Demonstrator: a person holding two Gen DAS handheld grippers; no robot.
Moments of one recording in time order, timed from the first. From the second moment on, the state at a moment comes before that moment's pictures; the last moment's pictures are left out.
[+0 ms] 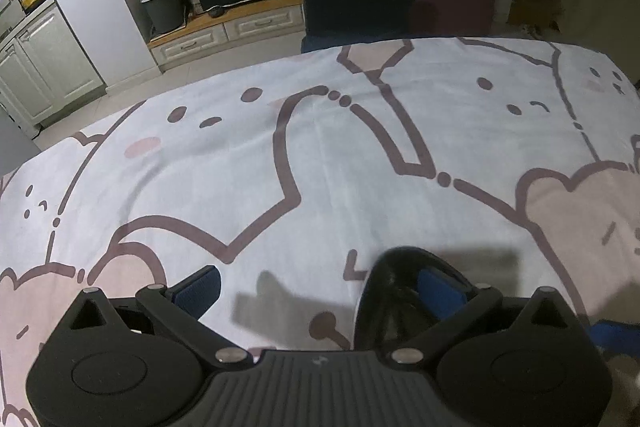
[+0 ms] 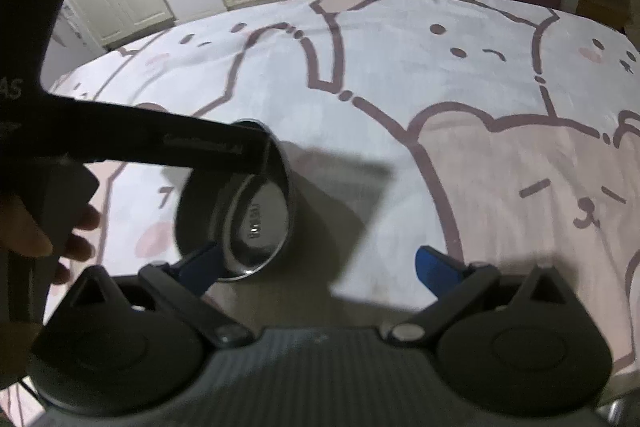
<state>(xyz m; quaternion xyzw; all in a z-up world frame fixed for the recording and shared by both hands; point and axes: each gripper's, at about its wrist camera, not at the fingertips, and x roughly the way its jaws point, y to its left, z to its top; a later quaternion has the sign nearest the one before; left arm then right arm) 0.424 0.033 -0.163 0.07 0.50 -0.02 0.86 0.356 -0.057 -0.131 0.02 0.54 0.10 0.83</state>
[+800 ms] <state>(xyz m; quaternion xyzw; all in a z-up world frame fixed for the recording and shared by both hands) 0.417 0.046 -0.164 0.07 0.49 0.01 0.87 0.386 -0.076 -0.147 -0.07 0.53 0.06 0.84</state>
